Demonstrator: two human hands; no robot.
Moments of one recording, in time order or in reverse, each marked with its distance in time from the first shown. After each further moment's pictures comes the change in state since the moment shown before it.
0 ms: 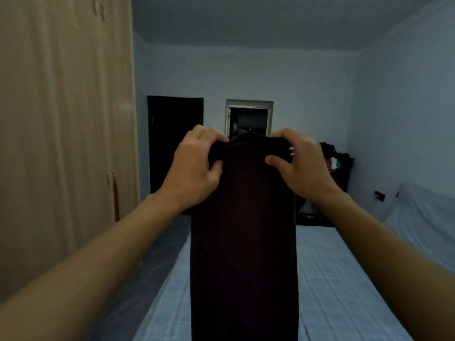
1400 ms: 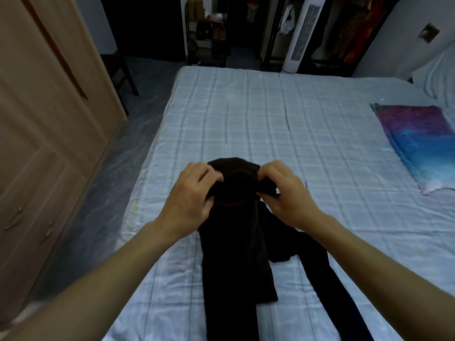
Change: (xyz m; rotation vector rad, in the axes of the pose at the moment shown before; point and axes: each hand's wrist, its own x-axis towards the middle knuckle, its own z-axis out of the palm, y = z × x) left_hand -0.332 -0.147 0.231 -0.195 -0.589 -0.229; right_hand -0.304 0.163 0.255 0.174 -0.584 0.338
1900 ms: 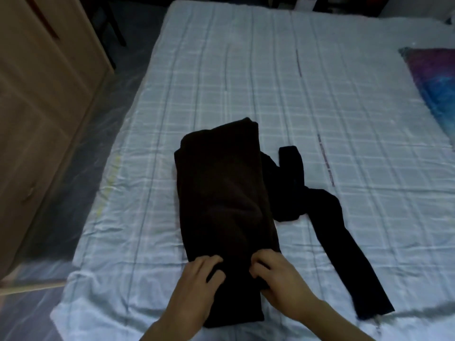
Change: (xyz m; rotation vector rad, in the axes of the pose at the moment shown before) left_hand -0.286 0.041 0.182 -0.072 -0.443 -0.115; right_hand -0.272 0.047 0.176 -0.037 -0.478 0.110
